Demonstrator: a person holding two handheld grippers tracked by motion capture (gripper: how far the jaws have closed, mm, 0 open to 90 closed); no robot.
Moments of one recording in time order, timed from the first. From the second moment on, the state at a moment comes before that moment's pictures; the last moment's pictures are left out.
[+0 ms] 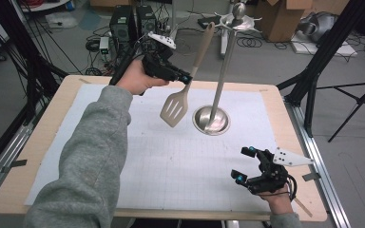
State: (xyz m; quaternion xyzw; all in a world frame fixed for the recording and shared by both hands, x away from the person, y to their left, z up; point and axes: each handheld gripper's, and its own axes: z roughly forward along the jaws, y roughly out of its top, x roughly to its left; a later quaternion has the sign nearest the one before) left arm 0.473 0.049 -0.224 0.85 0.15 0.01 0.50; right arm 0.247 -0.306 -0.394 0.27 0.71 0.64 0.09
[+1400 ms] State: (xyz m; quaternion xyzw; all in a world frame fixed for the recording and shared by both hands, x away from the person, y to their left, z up) left arm 0.472 0.038 -0.228 0.84 0.14 0.06 0.52; right arm 0.246 -0.306 -0.395 0.27 0.71 0.64 0.09
